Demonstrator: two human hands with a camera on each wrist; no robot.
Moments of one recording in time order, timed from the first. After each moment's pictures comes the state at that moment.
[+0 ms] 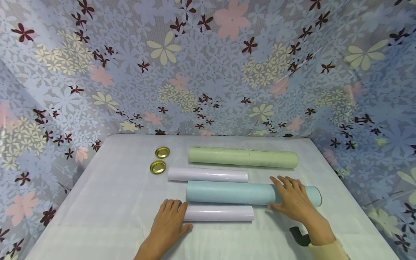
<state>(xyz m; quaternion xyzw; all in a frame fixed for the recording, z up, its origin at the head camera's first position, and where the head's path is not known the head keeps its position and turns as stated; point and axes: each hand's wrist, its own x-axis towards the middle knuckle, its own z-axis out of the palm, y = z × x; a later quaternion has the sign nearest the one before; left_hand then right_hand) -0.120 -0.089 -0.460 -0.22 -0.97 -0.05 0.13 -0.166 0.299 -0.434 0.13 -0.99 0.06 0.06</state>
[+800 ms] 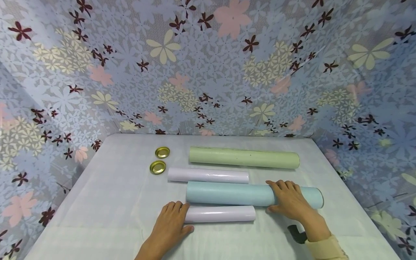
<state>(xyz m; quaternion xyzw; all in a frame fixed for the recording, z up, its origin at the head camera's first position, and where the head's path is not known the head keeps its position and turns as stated) -0.124 -0.086 -0.468 -0.22 -0.97 -0.06 0.12 -0.179 0.295 -0.446 0.15 -0.99 0.05 0.04</state>
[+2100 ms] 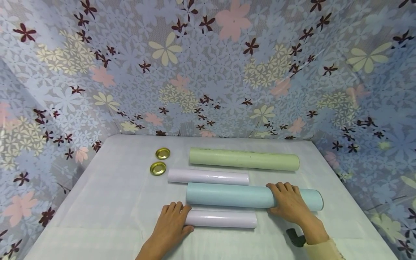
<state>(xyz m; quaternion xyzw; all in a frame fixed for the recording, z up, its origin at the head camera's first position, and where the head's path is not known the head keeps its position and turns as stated) -0.129 -0.085 -0.477 -0.22 -0.97 -0.06 0.11 -0.180 0.297 -0.456 0.17 -0.98 0.03 0.09</state>
